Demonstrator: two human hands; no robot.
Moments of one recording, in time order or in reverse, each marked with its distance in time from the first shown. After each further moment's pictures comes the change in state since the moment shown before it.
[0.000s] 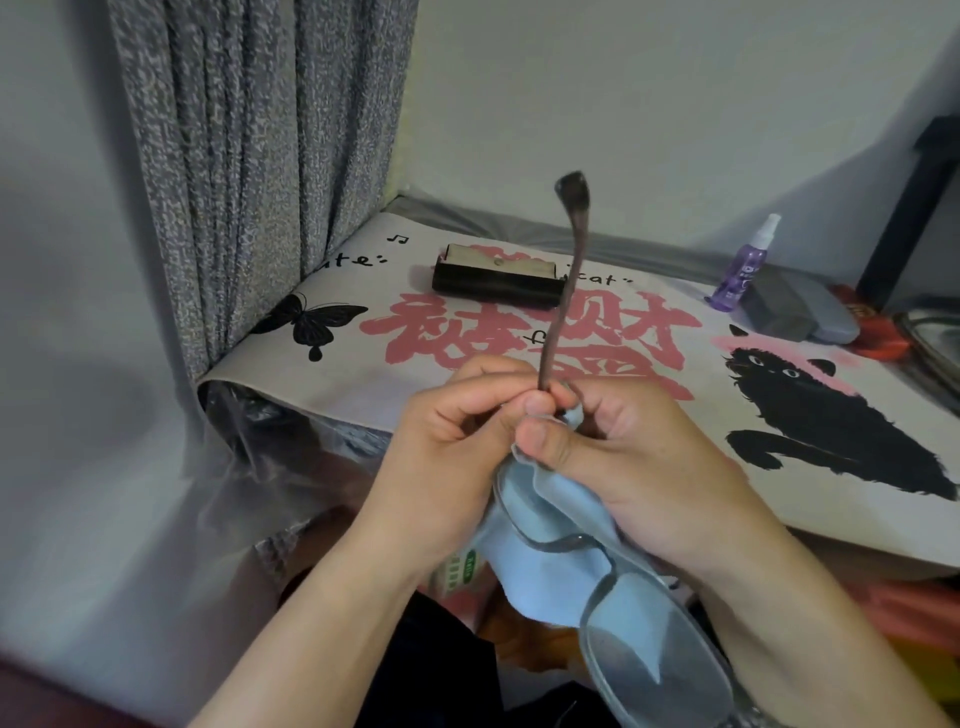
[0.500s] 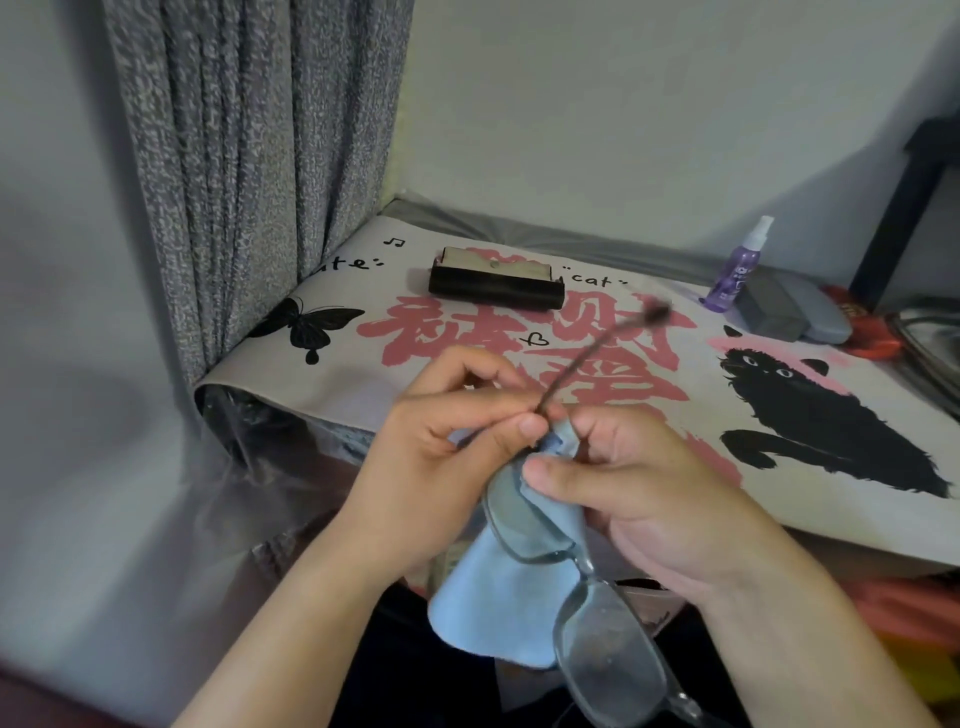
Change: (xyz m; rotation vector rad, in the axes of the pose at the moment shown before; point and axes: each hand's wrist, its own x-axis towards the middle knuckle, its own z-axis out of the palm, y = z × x) left_hand -0.003 0.001 -0.015 0.311 -0.093 0.164; right_hand -0.005 0.020 -0.002 0.290 -0.144 0.085
